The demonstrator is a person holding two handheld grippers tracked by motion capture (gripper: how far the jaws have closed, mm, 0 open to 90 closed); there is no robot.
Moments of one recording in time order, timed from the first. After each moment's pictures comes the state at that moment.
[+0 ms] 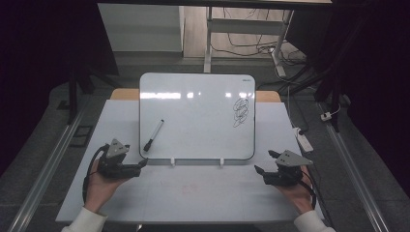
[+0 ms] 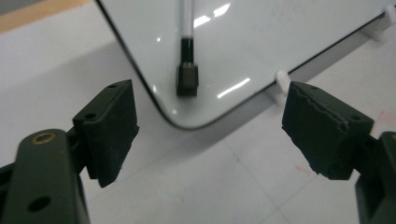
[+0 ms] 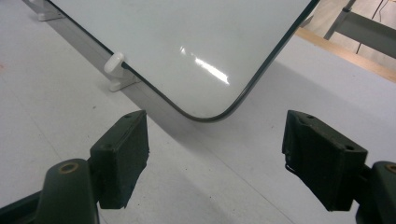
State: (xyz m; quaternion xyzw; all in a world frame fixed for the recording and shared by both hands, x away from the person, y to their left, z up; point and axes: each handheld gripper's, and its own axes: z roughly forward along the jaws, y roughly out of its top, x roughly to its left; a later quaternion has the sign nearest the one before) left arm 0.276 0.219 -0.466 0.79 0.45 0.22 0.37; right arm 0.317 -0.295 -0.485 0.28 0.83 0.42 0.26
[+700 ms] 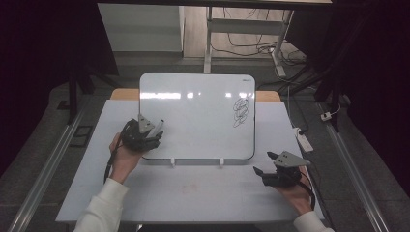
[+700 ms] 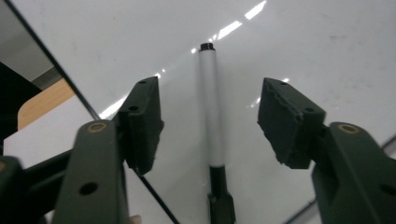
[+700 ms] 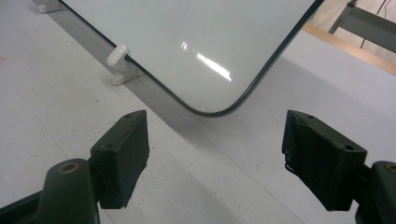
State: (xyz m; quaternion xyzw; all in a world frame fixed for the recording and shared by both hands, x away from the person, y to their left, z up) left arm 0.346 0.171 -0.448 0.80 0.42 0.31 0.31; right arm 0.316 -0.292 -0.488 0.28 0.83 0.41 0.26
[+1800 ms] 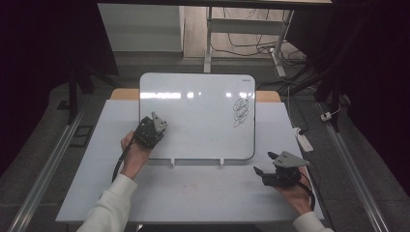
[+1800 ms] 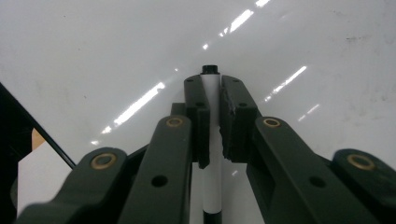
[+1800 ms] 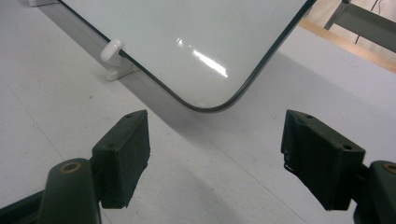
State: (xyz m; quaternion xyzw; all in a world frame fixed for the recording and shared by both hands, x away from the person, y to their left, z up) left arm 0.364 0.147 -0.455 0.81 0.39 0.34 0.27; right arm 0.316 -0.292 -0.490 0.28 0.83 0.40 0.27
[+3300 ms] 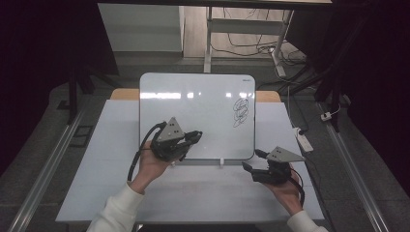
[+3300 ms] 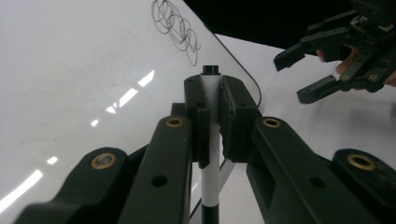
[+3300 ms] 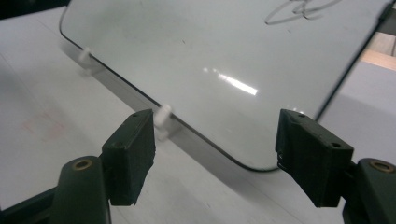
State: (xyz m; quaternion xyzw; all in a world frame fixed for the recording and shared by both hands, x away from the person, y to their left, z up) left arm 0.308 0.087 -0.394 0.81 0.25 0.20 0.49; right arm 0.314 -0.256 -0.472 0.31 0.80 0.48 0.20
